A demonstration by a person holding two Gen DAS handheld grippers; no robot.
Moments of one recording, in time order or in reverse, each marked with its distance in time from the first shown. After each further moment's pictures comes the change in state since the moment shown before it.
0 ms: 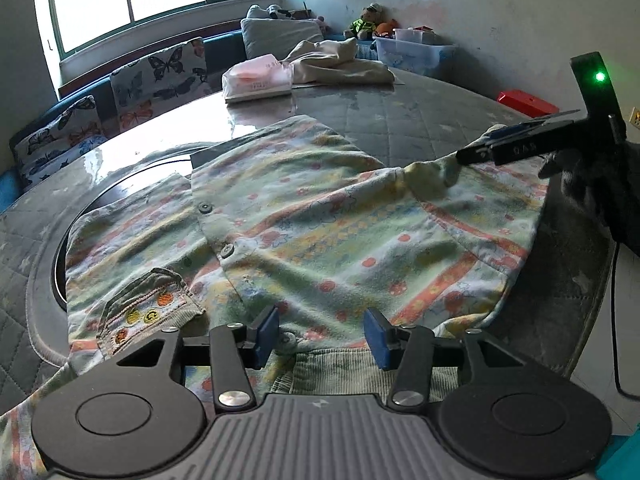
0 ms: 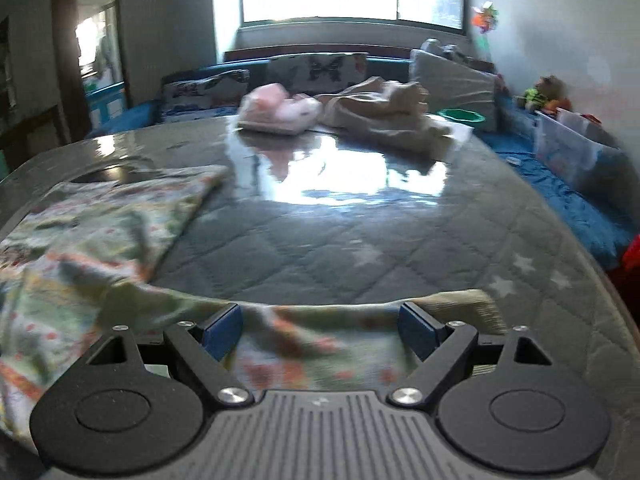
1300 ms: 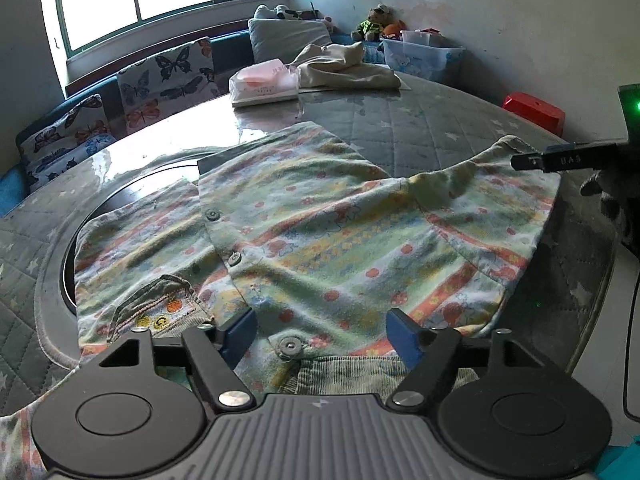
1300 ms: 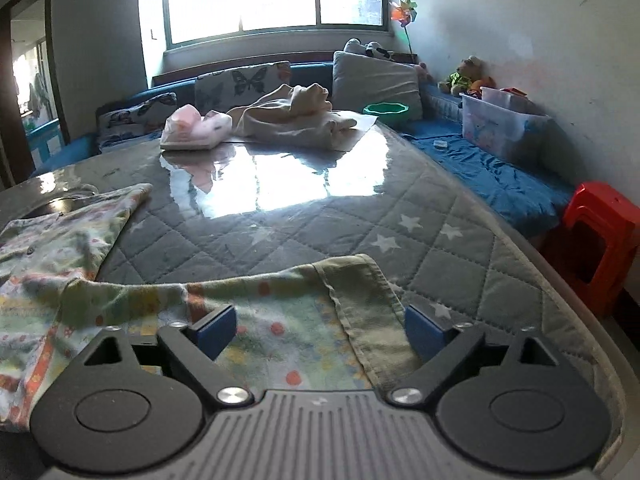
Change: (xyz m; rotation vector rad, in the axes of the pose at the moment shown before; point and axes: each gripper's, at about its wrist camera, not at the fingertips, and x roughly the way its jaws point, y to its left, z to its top) left arm -0.007 0.000 0.008 -0.019 -0.002 0.020; right arm -0.044 -0.034 -0.028 0.132 -0.033 -0.162
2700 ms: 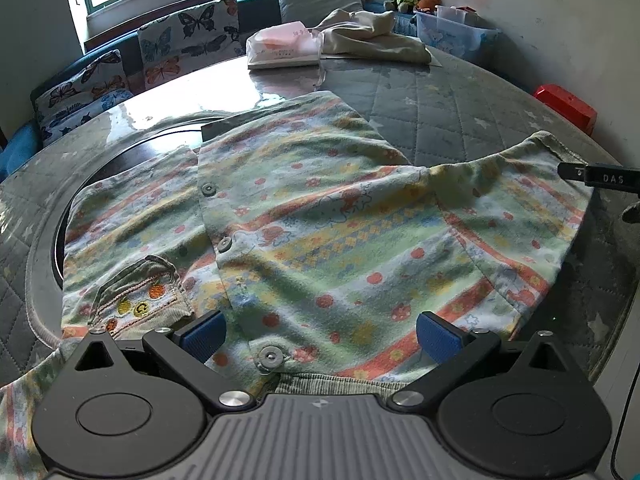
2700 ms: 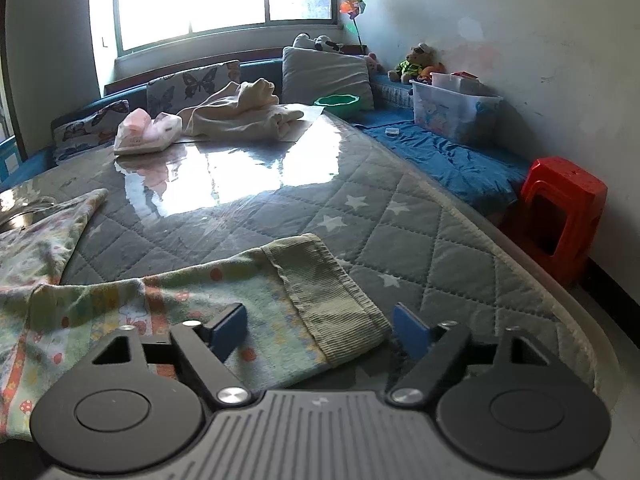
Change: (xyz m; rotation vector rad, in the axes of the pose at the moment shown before) left arm 0.028 -0.008 0.017 -0.089 0.123 0.049; right arm -0.006 -0.011 -0.010 0.100 0.014 -0.117
